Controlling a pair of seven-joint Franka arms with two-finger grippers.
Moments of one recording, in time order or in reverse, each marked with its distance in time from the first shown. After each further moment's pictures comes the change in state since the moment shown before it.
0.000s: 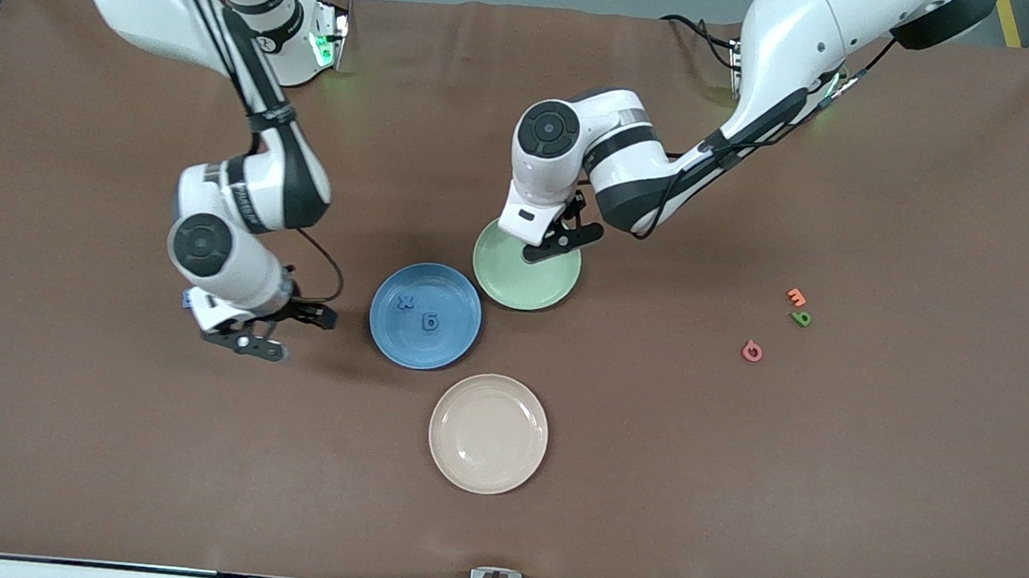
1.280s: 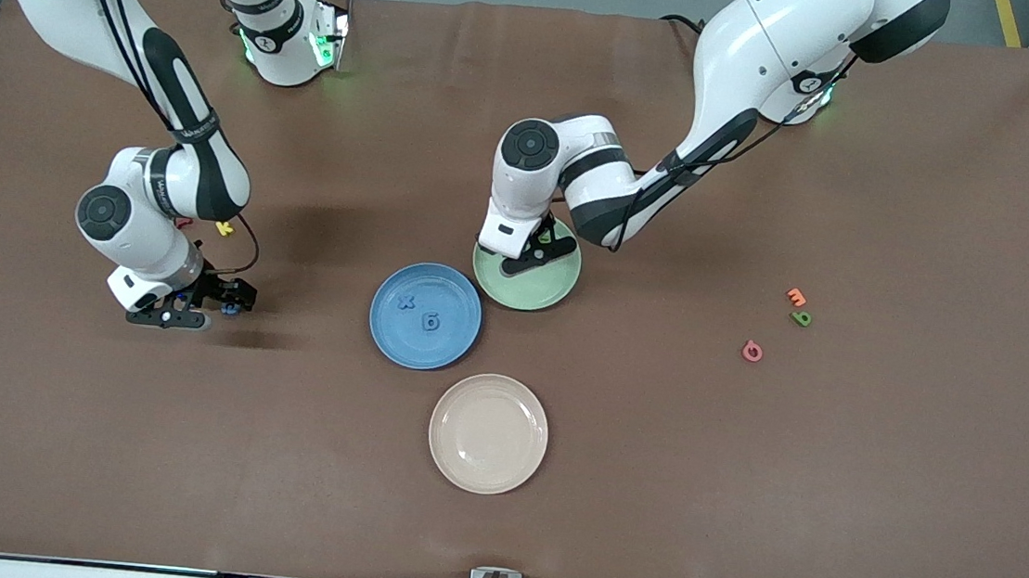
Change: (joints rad) left arm -0.180 0.070 0.193 0.046 0.000 0.204 -0.057; right arm -0.240 -0.015 0.029 -0.283 -0.005 0.342 -0.407
